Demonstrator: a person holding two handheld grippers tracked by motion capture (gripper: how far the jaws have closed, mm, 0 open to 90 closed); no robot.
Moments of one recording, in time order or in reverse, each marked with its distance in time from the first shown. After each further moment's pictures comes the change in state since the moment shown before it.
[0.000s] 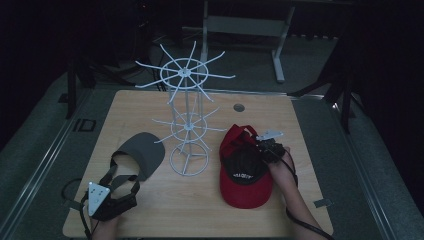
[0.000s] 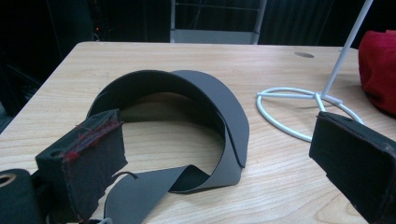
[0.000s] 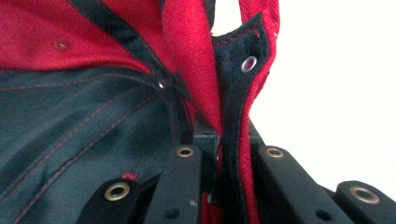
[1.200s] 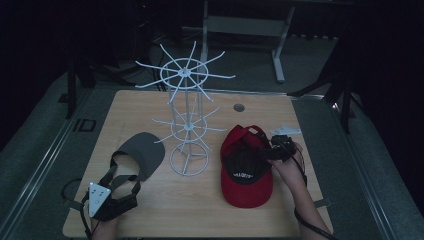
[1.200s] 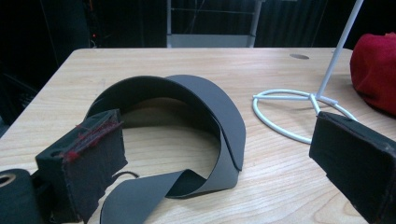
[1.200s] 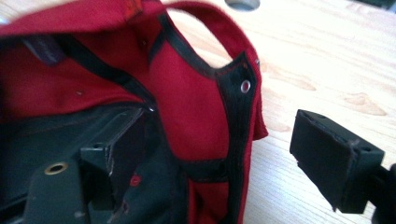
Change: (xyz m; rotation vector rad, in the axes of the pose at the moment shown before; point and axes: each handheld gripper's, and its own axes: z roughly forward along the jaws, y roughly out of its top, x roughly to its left) left arm -0.002 0.000 0.000 -0.021 -0.016 0.016; right arm -0.020 0.000 -0.030 -0.094 0.029 0.170
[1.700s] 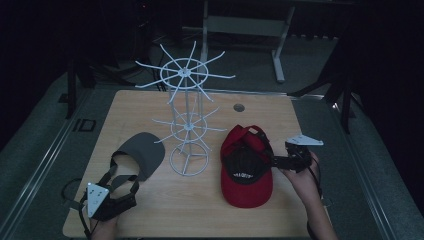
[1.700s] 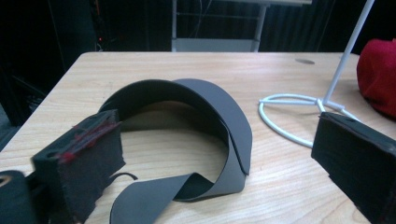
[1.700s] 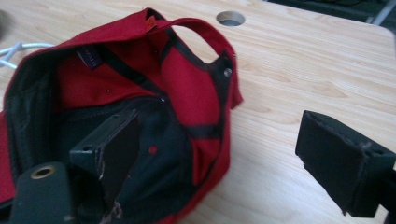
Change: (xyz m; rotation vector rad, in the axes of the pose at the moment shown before) left arm 0.002 0.000 -0.001 -0.011 0.022 0.006; right arm -0.002 -0.019 -0.058 -0.095 0.013 0.052
